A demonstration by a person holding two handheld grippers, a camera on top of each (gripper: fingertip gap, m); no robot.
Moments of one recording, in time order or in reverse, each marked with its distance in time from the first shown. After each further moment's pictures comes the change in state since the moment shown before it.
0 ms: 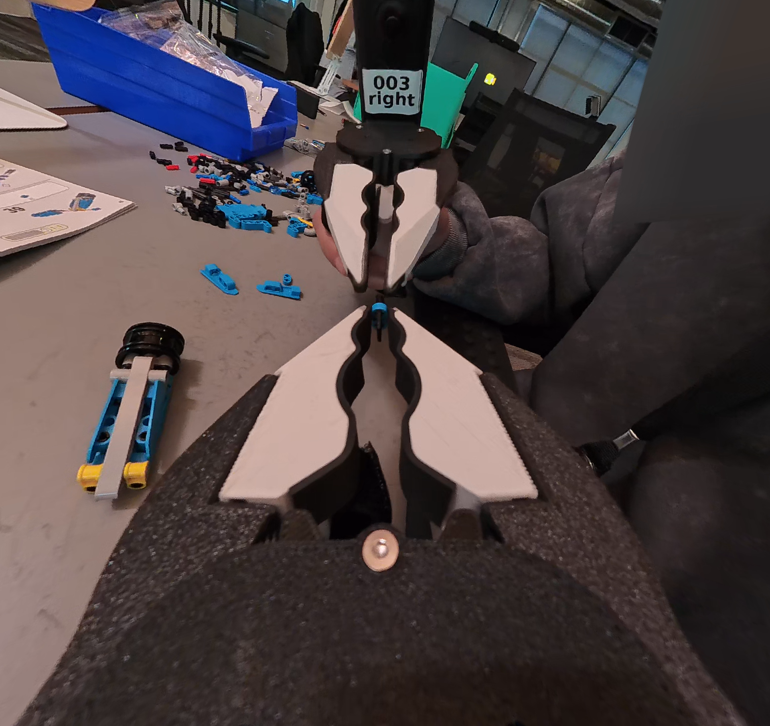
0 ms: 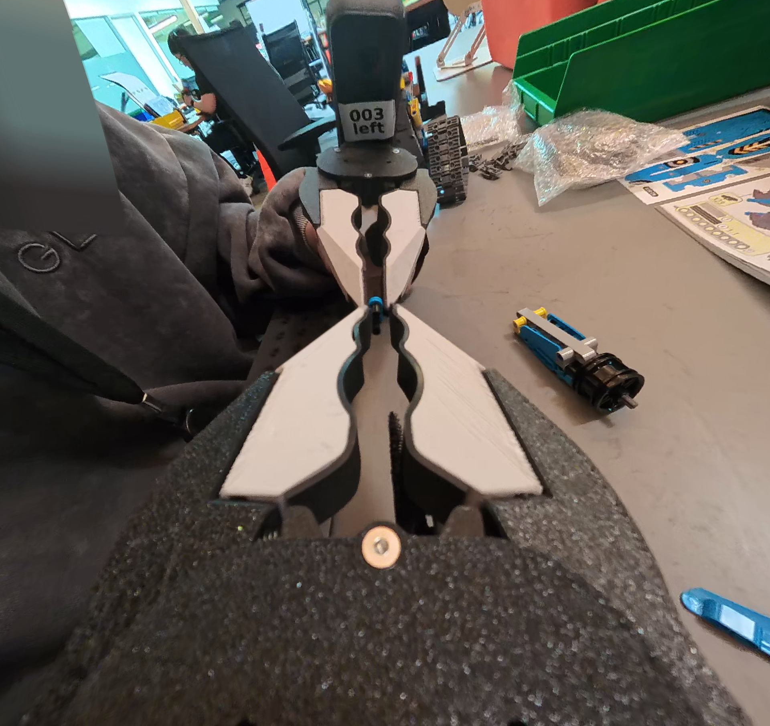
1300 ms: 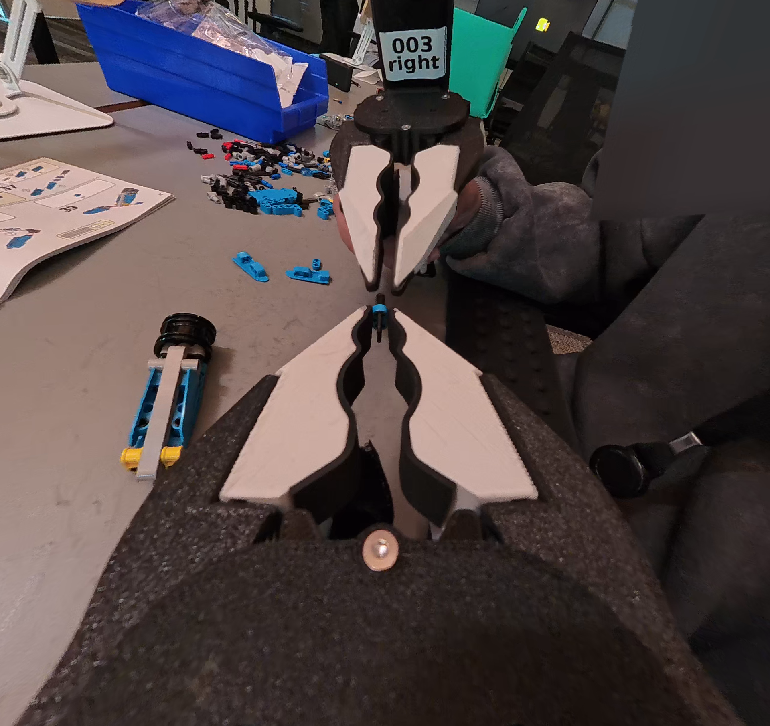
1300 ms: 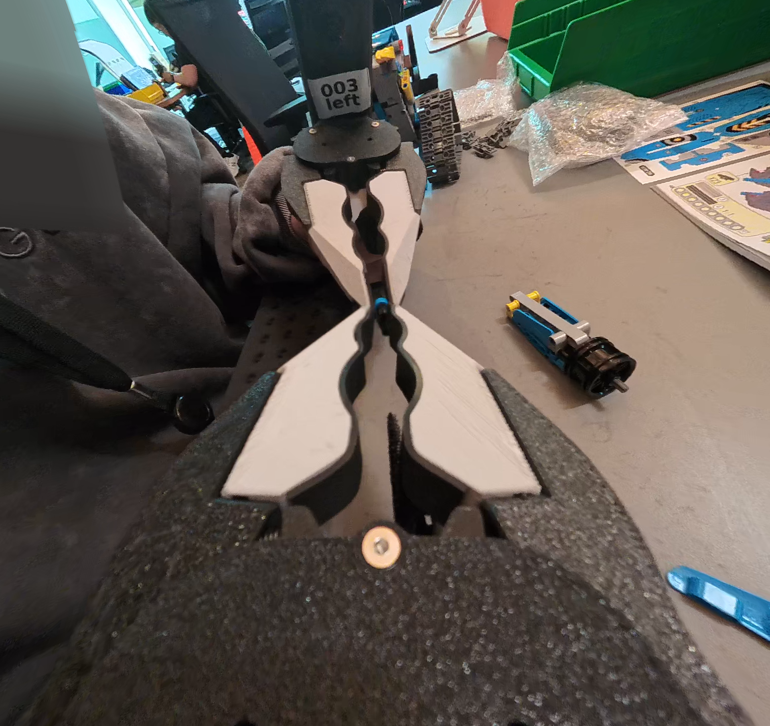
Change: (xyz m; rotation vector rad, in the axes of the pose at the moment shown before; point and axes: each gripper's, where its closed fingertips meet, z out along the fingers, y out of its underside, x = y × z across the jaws) left arm -0.009 0.008 0.003 -0.063 -0.098 0.077; right arm 0.005 0.008 0.001 -0.049 0.021 -0.003
